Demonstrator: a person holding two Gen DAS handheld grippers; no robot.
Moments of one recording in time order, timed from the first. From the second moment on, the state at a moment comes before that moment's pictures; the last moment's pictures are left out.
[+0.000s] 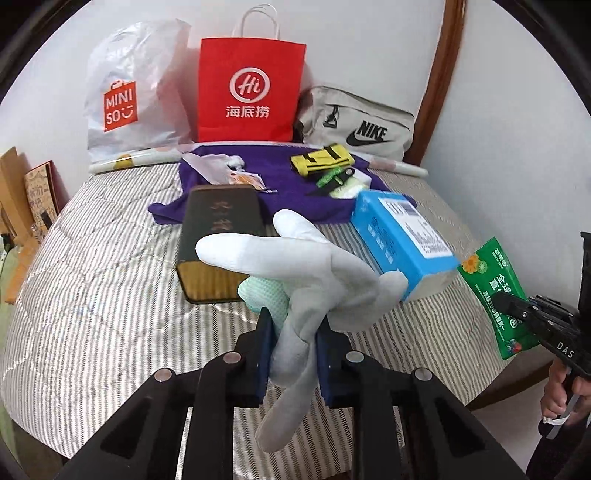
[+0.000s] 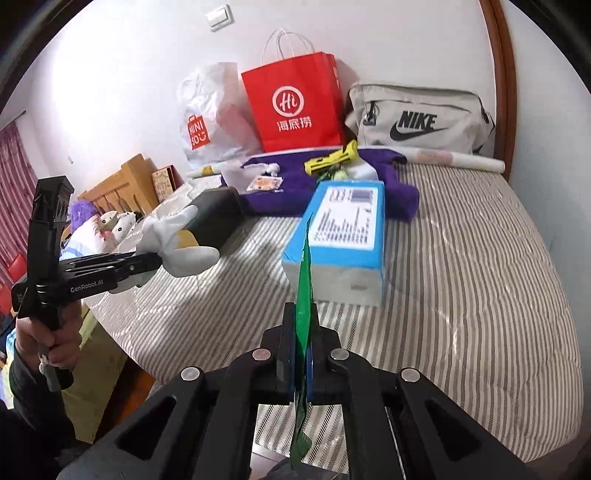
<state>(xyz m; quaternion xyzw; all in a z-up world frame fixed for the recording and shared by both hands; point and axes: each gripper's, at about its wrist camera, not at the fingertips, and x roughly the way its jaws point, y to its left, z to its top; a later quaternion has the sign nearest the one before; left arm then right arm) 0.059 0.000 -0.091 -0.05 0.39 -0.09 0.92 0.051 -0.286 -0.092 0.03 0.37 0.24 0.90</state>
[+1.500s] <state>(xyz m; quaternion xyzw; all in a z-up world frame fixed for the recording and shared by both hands) 0.224 0.043 -0.042 -0.06 0.39 -0.05 0.92 0.242 -0.234 -0.042 0.01 0.36 0.24 0.90</state>
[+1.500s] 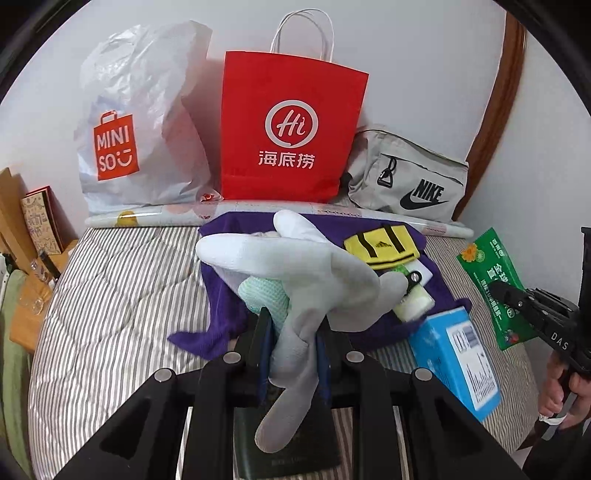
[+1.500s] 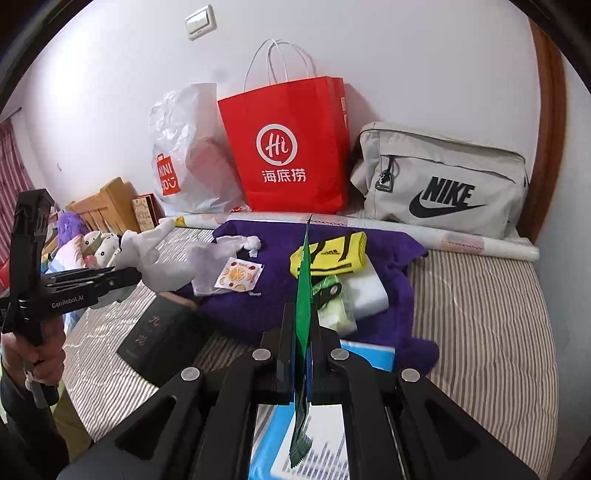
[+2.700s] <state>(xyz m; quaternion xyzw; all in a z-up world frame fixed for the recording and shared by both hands) 0.350 0.032 -0.115 -0.08 0.49 -0.07 0.86 0.349 -0.171 -0.111 -0.03 0.45 0.25 0.86</state>
